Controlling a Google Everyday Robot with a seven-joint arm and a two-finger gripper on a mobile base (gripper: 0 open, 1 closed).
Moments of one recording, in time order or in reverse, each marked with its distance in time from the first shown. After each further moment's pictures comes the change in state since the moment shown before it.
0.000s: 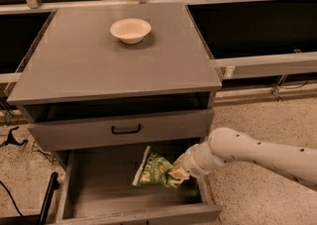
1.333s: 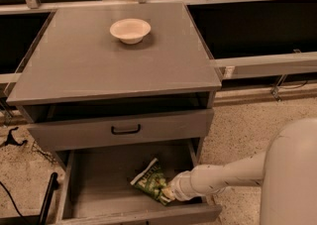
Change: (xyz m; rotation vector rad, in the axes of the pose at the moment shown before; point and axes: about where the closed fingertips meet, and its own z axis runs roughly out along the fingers) arm 0.063 0.009 0.123 0.118 0.011 0.328
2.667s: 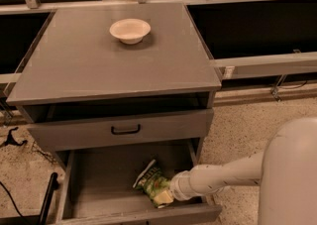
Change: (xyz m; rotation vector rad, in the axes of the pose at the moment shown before) arm 0.001 0.000 0.001 0.001 0.001 0.000
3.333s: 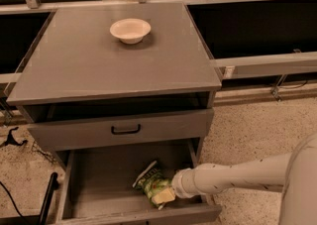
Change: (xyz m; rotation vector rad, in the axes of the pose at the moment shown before) arm -0.012 -0.001 -0.019 0.001 -0.050 0.007
